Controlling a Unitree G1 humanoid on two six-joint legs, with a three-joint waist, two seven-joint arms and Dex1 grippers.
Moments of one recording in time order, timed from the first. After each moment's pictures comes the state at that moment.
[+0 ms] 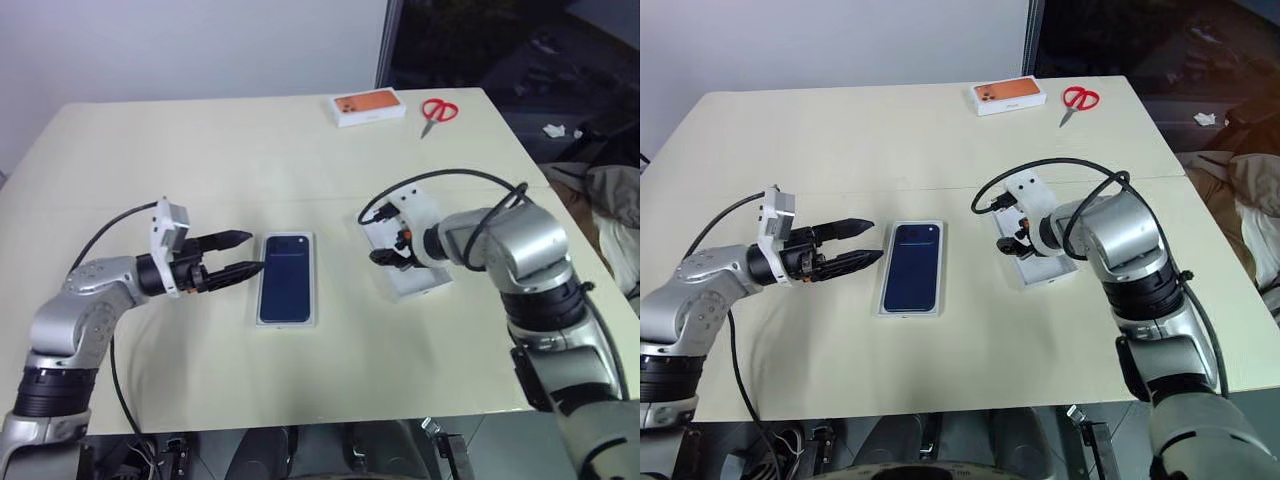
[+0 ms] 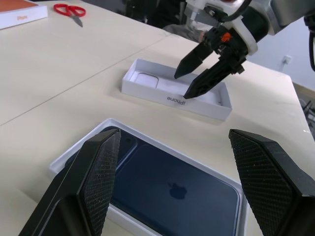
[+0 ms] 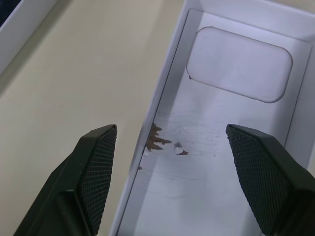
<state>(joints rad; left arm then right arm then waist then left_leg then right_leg) -0.28 0.71 0.13 -0.12 -0.69 0.50 -1.06 -0.86 -0.54 0.21 -0.16 0.38 1.61 0.42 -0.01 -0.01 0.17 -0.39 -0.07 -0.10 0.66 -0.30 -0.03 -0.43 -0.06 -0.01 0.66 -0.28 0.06</state>
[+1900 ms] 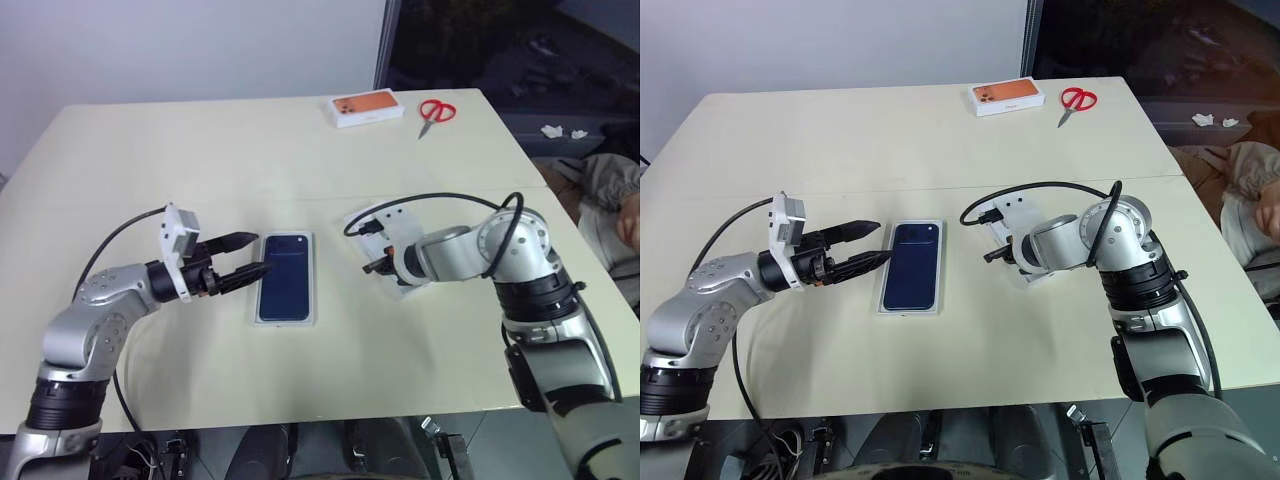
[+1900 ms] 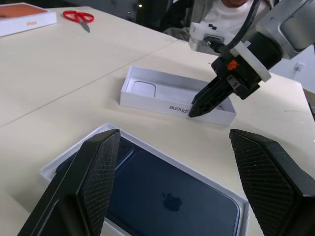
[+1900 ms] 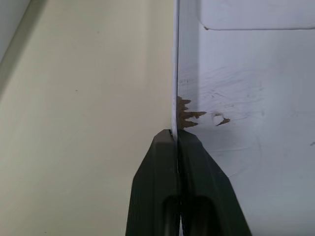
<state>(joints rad) -0.23 0.66 0.13 -0.20 -0.68 0.50 -0.97 -0.83 -0.49 0.14 -0.01 1.28 1.61 -0.57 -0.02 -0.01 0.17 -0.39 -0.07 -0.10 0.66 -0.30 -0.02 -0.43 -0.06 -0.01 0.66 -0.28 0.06</state>
